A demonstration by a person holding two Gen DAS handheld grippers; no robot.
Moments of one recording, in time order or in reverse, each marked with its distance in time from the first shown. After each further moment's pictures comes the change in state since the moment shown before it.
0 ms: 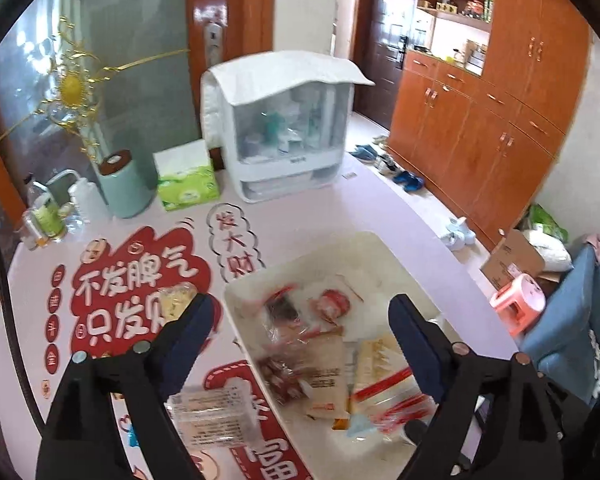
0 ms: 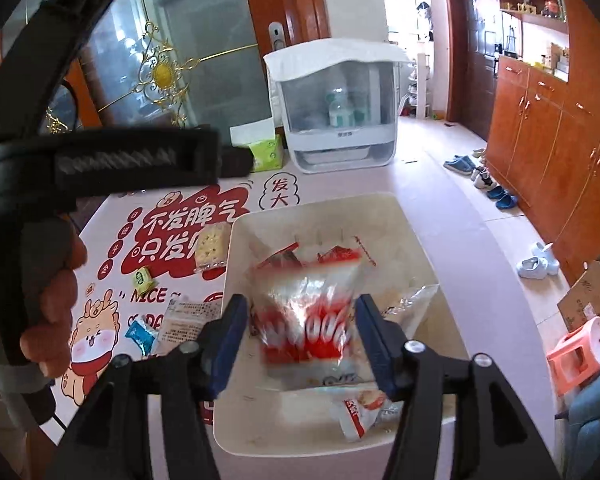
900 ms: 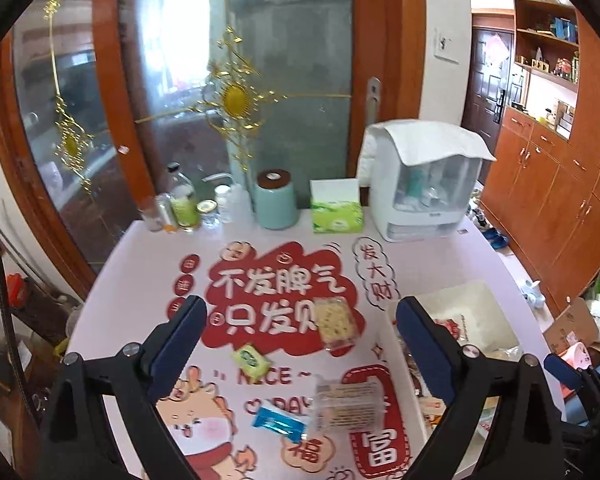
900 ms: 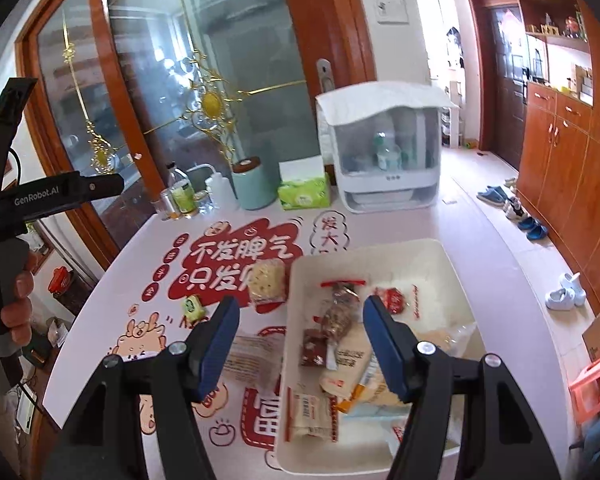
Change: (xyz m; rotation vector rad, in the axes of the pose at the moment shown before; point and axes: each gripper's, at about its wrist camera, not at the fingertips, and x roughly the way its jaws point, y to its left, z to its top) left arm -0.128 0.147 -0.018 -0.193 -0.126 0.303; right arm -0.036 0.047 0.024 -0.046 -0.117 0.125
